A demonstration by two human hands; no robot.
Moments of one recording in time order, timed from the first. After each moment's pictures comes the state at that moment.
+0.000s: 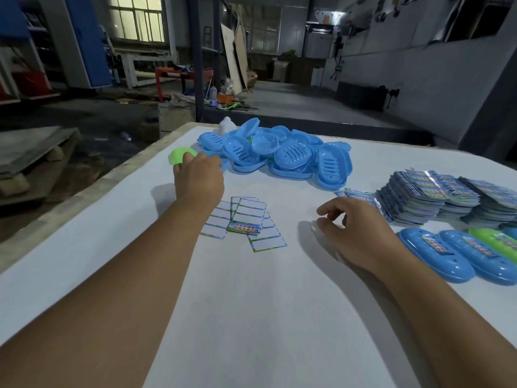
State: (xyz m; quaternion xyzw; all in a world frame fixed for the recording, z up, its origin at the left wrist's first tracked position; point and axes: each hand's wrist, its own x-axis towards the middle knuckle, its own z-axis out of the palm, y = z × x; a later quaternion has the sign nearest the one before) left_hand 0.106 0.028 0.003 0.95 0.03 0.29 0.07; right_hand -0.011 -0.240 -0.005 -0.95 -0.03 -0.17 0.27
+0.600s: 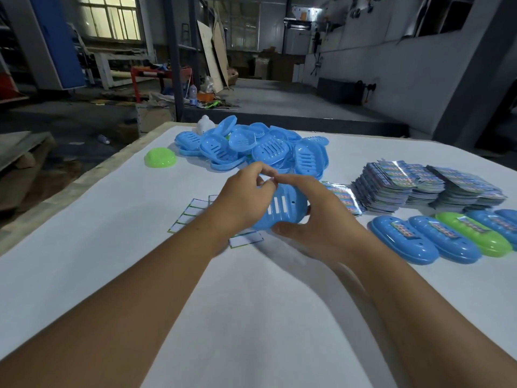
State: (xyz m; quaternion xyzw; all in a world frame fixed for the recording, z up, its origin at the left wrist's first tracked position) left_hand 0.032 -0.058 0.017 0.85 -0.17 0.10 0.49; right_hand -0.020 -0.226 0.000 -0.89 -0.18 -0.19 0.37
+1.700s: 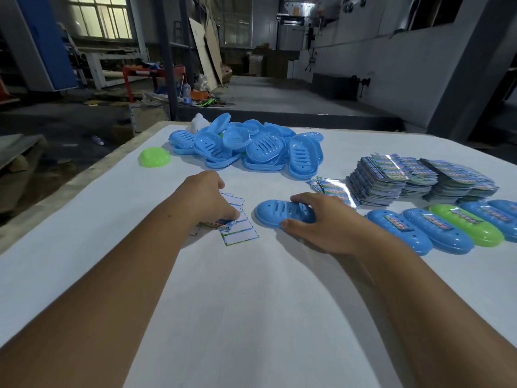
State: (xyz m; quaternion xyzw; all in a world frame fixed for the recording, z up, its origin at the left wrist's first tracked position) left_hand 0.035 -0.012 0.034 0.98 -0.01 -0.01 0.22; right_hand -0.022 -0.247 0.008 -0.98 -0.04 -0.04 0.20
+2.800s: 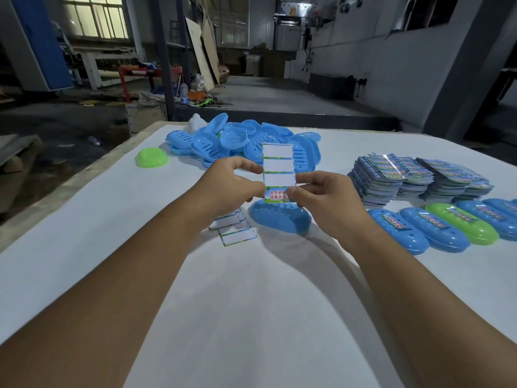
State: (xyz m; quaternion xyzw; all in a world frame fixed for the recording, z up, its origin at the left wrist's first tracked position) left_hand 0.021 -0.039 0.043 0.85 -0.12 0.00 0.52; right_hand -0.022 -0.231 0.018 -0.80 -0.03 -0.15 0.59
